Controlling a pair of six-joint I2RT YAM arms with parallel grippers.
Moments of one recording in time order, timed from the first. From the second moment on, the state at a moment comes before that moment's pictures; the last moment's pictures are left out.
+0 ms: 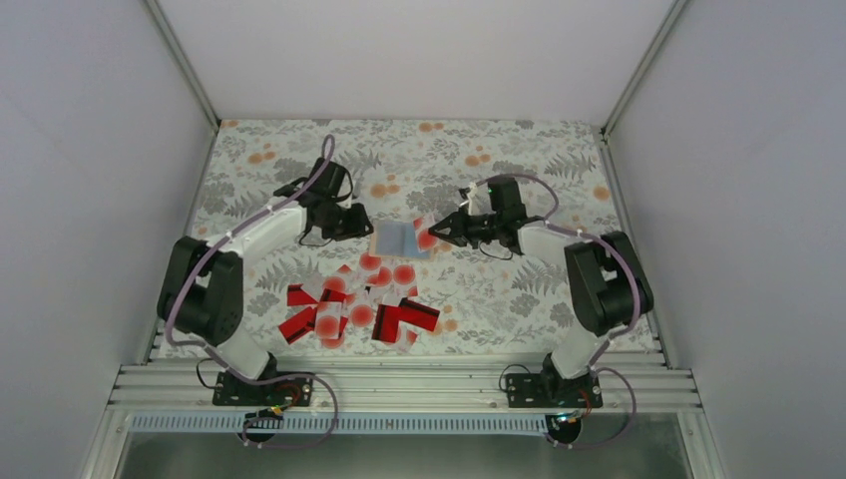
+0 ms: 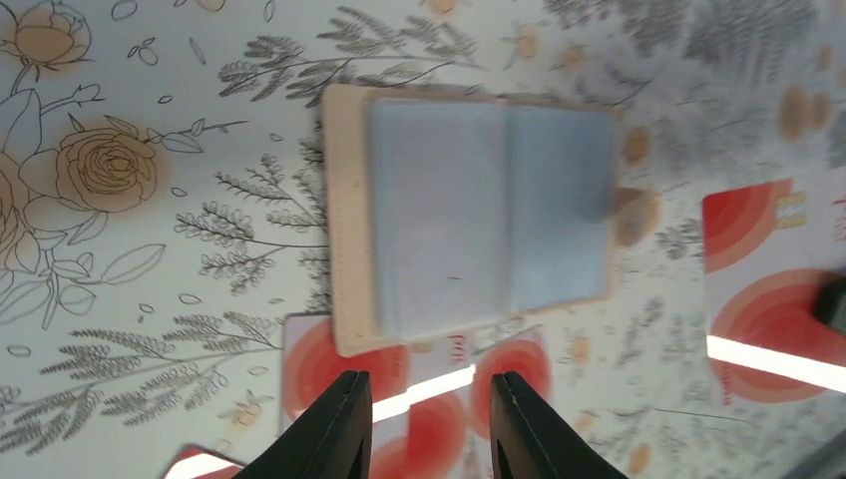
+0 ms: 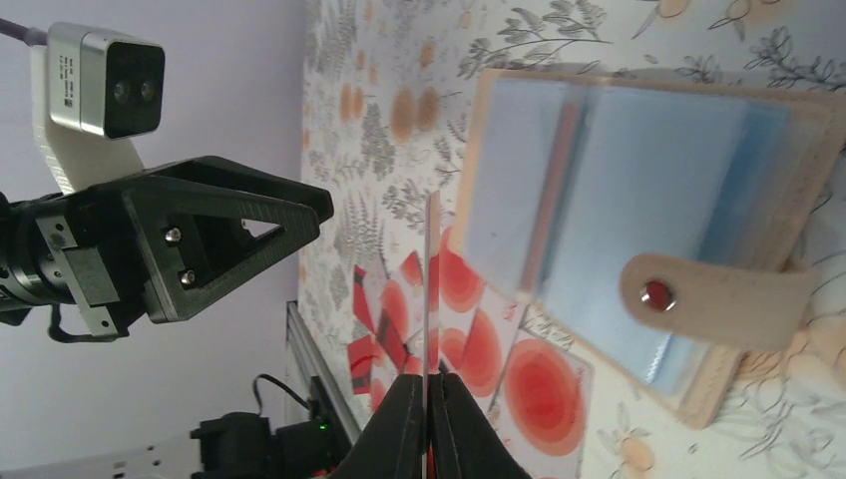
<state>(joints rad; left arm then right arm) -0.38 1.60 1.12 -0.58 0.36 -0.48 0.34 1.67 0.86 0.09 -0.91 0.75</state>
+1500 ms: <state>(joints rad) -0.36 1.97 1.29 -0.61 0.32 -0.30 0.37 2.04 1.12 -0.08 -1.01 0.53</state>
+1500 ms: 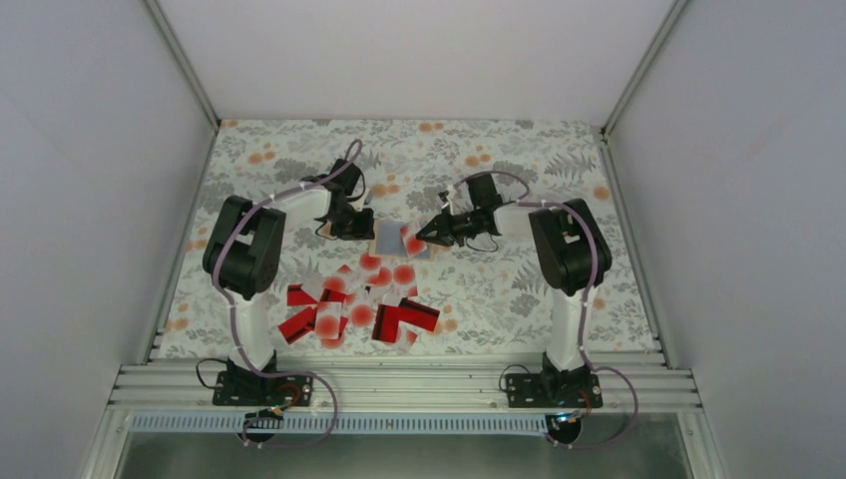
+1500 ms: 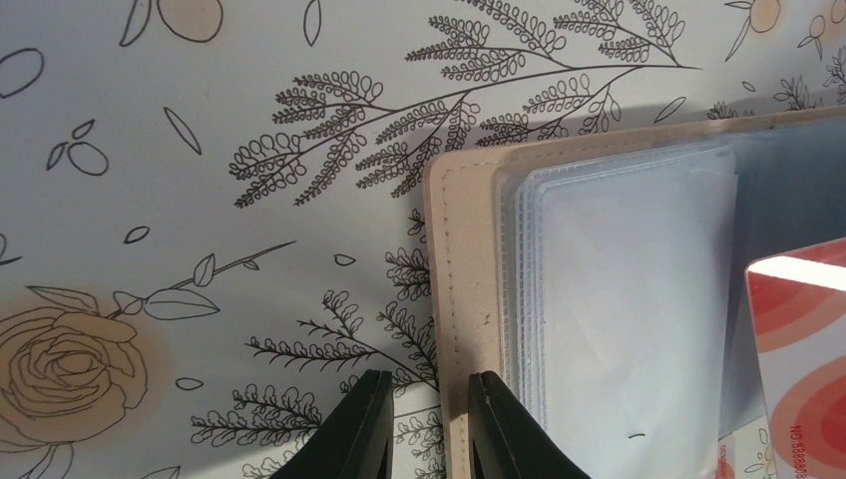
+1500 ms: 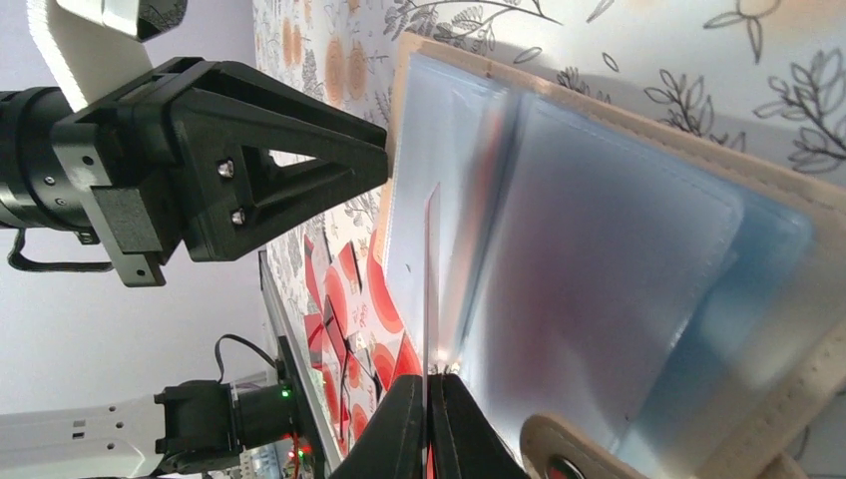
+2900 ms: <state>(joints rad) -0.36 1.97 1.28 -0.60 0.35 -0.30 0.38 2.05 1.17 -0.18 -0.98 0.54</state>
